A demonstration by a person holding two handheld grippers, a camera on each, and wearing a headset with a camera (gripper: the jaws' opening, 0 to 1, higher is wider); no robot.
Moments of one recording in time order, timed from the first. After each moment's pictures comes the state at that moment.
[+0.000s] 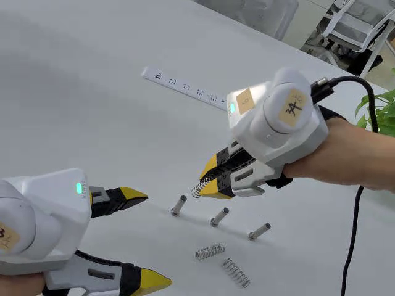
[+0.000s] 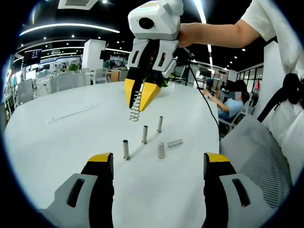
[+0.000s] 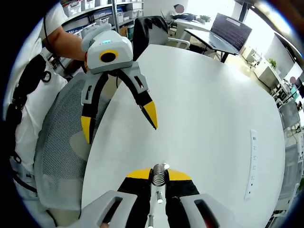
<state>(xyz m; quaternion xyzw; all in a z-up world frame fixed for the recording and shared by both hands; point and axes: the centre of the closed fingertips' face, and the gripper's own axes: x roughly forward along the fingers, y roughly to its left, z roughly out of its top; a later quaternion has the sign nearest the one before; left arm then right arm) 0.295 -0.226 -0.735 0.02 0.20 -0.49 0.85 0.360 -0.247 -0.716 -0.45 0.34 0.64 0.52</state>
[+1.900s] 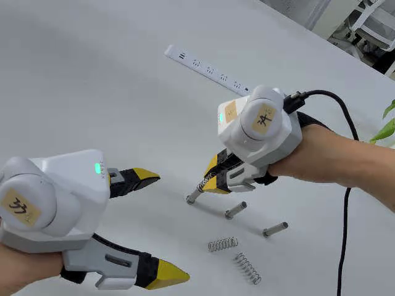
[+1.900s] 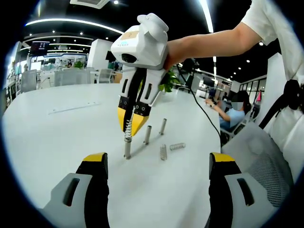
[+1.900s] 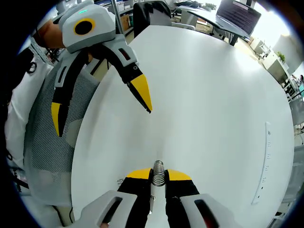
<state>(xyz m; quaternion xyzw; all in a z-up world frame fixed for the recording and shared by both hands) 0.301 -0.224 -0.746 -0.03 0.19 -0.48 0.86 0.376 -0.243 -0.781 -0.47 0.38 0.63 0.48</state>
